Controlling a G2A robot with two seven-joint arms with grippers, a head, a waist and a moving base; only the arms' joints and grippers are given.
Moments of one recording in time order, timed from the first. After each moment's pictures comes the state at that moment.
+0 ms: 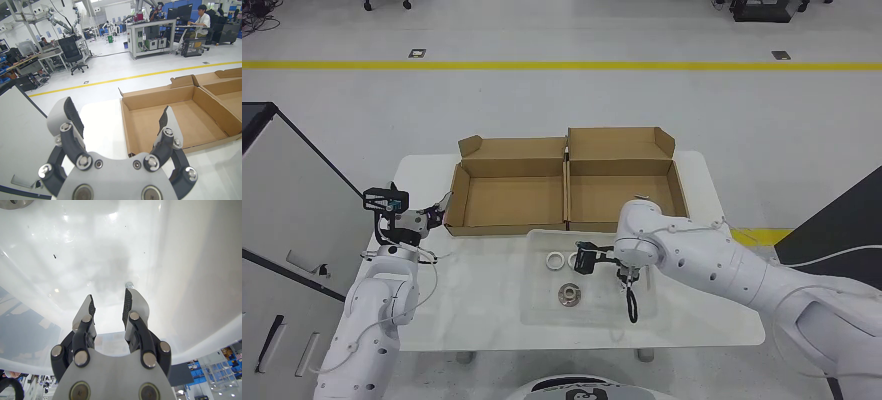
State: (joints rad) left arm 1.73 -1.15 -1.60 -1.80 1.33 0.00 0.00; right arm -0.67 -1.05 0.26 -1.58 -0.68 -0.28 1.54
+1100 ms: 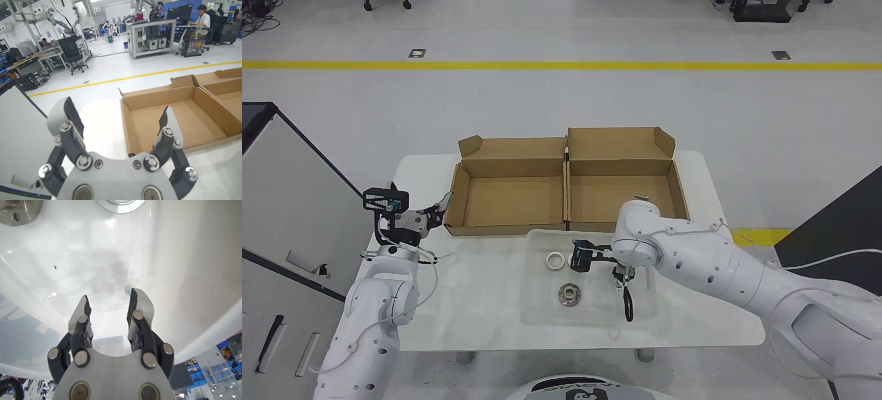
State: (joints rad) left arm 1.73 -1.15 -1.60 -1.80 1.33 0.00 0.00; right arm -0.70 -1.06 0.30 -1.59 -0.73 -0.30 1.51
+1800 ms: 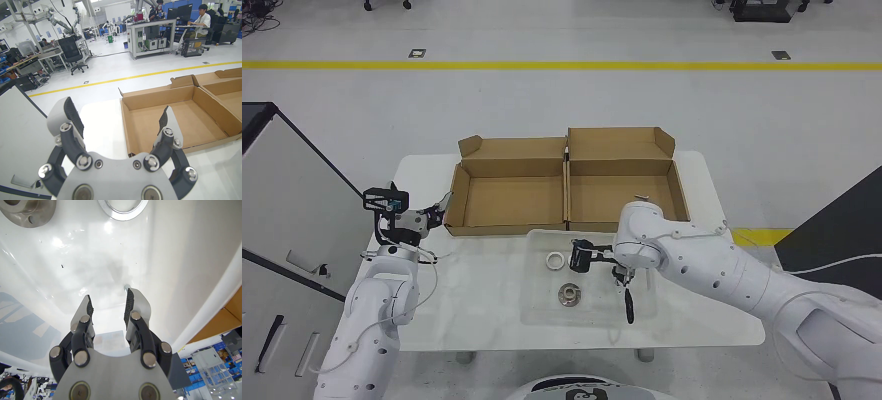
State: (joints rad) left arm 1.73 -1.15 -1.60 -1.80 1.33 0.00 0.00; right arm -0.72 -1.04 0.33 -1.64 -0.77 -0.29 1.51
